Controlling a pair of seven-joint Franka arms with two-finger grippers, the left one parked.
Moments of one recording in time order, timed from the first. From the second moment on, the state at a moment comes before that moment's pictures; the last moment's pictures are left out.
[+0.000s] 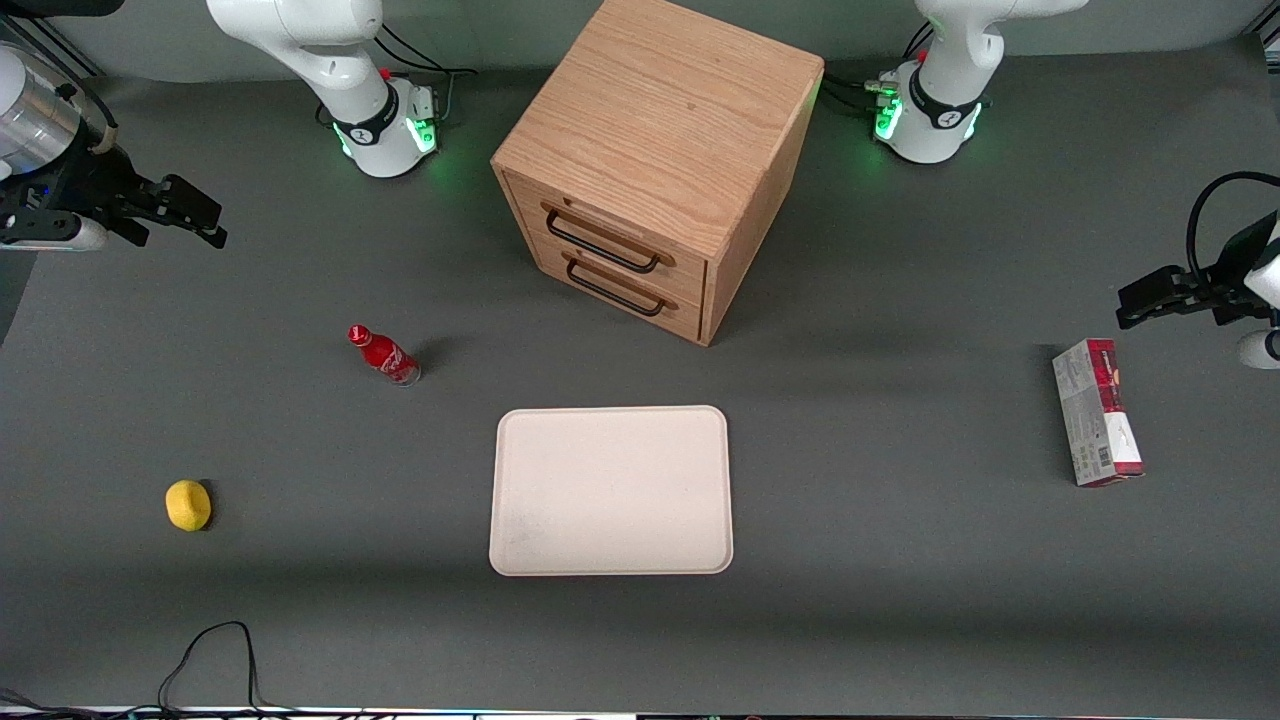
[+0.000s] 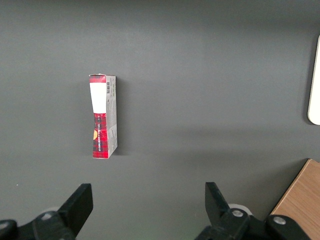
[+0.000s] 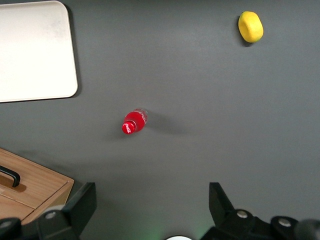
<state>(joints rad) -0.07 -0.26 0.09 -1.90 0.02 1.64 0.09</state>
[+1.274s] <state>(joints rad) -0.05 0.17 0.67 -1.50 0.03 1.63 -0.01</state>
